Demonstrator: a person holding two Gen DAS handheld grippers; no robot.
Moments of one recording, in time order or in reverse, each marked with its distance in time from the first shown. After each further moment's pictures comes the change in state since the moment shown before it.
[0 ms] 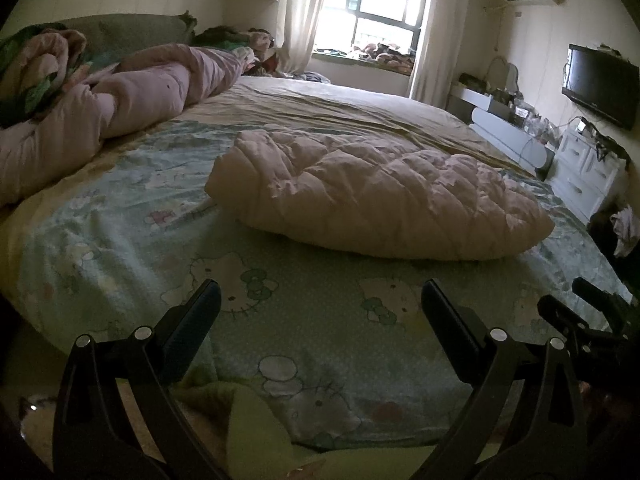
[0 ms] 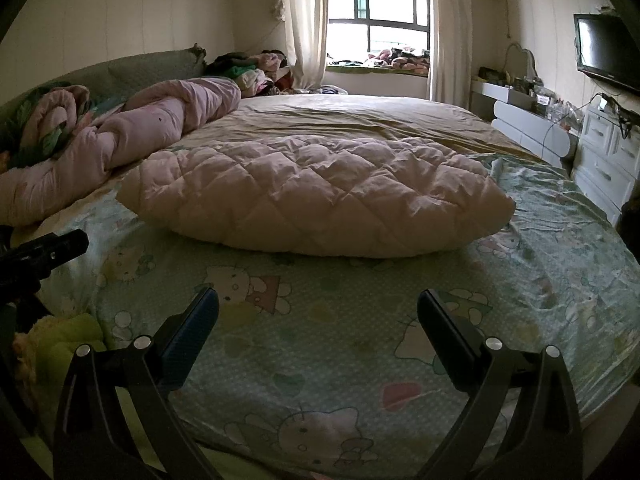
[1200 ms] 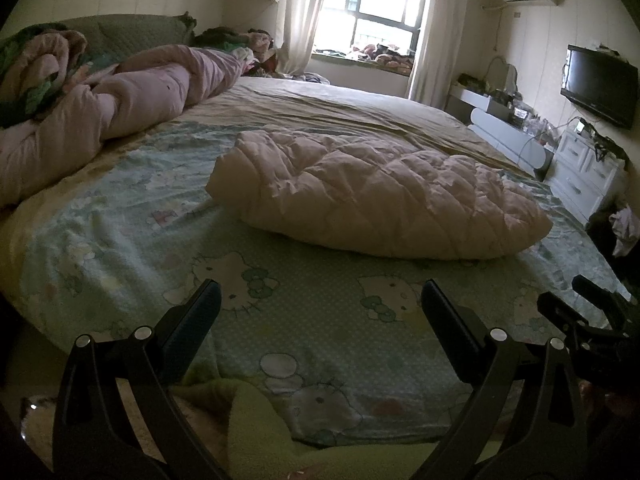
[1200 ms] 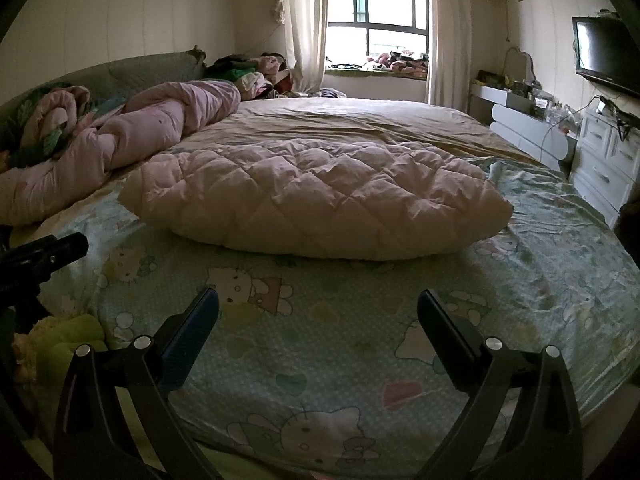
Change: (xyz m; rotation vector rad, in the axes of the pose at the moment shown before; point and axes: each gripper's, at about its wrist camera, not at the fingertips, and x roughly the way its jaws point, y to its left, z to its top) left arm -0.003 0.000 -0.002 0.001 -0.002 0.003; right arm -0.004 -0.003 -0.001 -0.011 -0.012 -0.005
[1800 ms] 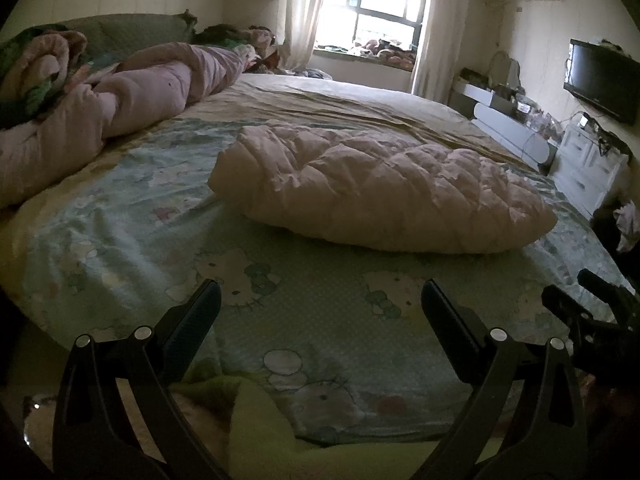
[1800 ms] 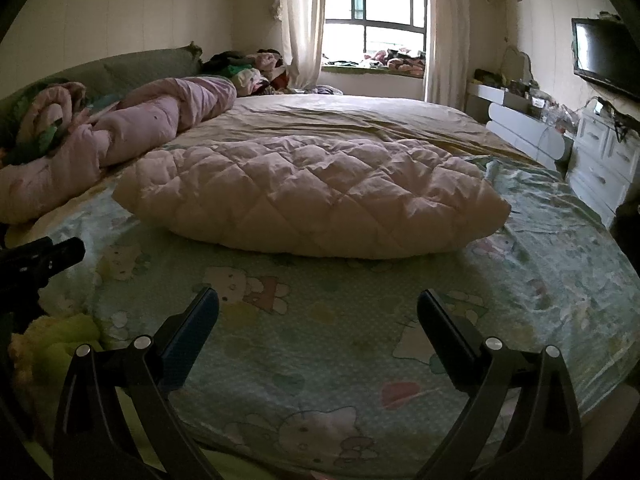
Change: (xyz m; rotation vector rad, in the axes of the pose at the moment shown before) left arm 0.004 0.001 0.000 0.013 0.018 0.014; right arm 0.002 -0.003 0.000 0.009 0.009 -0.019
